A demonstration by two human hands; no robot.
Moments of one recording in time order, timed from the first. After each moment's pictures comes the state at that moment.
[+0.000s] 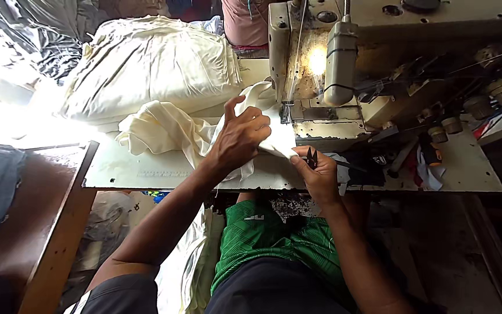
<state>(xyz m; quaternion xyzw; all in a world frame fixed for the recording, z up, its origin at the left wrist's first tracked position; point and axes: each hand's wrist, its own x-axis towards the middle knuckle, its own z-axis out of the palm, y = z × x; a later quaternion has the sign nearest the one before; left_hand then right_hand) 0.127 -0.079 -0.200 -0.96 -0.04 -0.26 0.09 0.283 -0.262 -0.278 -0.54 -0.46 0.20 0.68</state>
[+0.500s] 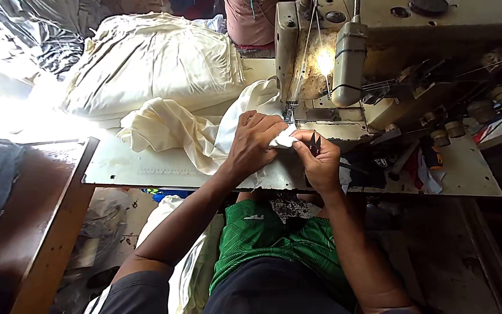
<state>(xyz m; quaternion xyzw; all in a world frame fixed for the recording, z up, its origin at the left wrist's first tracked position) 0.144 -0.094 -0.230 -0.94 -0.09 -0.34 -0.02 0.288 -0.237 -0.254 -0.50 -0.52 0.13 0.68</state>
